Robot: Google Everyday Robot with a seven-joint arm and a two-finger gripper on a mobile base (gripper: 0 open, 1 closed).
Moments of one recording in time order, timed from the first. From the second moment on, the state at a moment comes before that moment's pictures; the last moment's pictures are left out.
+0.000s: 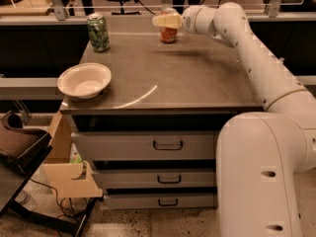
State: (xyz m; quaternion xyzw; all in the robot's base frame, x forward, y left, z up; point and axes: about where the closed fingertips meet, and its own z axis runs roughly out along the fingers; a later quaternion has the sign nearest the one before) arm 0.928 -0.071 0.929 -0.23 0.72 0.22 0.62
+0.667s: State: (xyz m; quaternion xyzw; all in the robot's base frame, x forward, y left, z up) arm 0.941 -0.045 0.901 -0.23 0.72 0.25 0.61
